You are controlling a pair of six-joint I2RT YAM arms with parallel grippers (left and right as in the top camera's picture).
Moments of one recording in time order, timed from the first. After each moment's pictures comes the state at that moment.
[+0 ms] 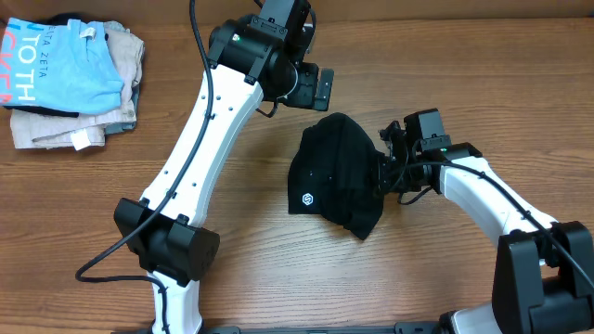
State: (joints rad) left arm -0.45 2.05 2.24 -1.33 0.13 -0.28; right arm 0.19 1.65 0.96 -0.57 -0.41 0.20
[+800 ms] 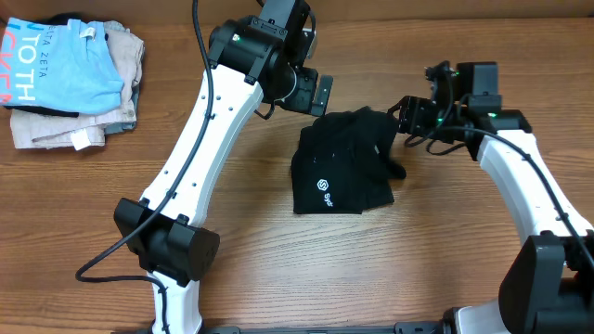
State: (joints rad) left arm -0.45 2.05 2.24 -1.37 0.13 -0.20; right arm 0.00 1.66 1.23 -0.56 -0.41 0.21
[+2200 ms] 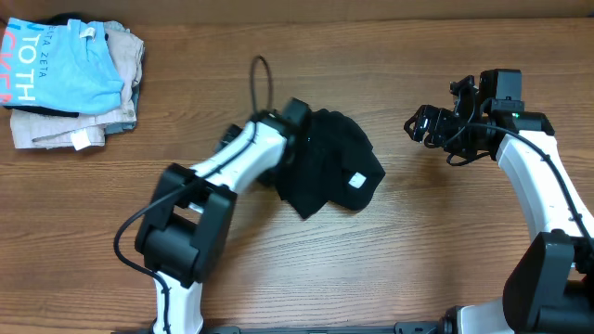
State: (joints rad) left arm -0.48 2.06 1.45 -0.98 -0.67 -0.06; right arm -0.10 1.66 1.22 -0.72 -0.39 0.20
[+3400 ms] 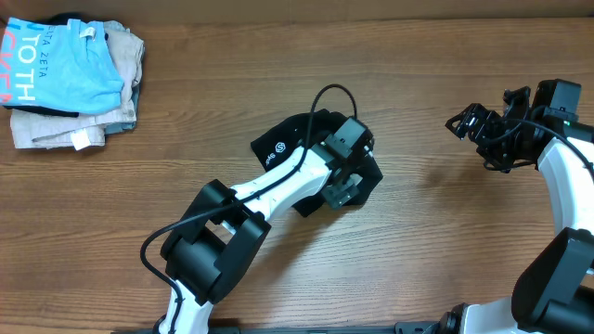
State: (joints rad) left arm -0.74 2.06 1.41 -0.64 -0.14 0.21; right arm -0.33 1.66 1.22 -0.76 -0.47 0.25
